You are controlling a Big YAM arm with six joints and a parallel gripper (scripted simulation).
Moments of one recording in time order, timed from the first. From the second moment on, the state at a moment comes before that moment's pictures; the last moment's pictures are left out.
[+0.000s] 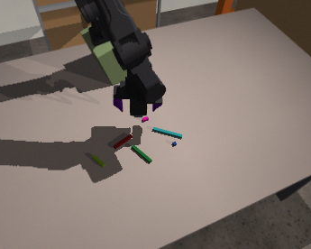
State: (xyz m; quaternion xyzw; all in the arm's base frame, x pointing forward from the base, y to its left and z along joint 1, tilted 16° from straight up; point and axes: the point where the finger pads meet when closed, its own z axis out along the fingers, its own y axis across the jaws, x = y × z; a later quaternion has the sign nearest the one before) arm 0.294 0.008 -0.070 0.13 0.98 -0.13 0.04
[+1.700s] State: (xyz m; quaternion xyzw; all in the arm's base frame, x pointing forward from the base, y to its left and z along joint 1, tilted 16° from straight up) arm 0.314 -0.017 -0.068 0.30 0.95 -0.12 0.06
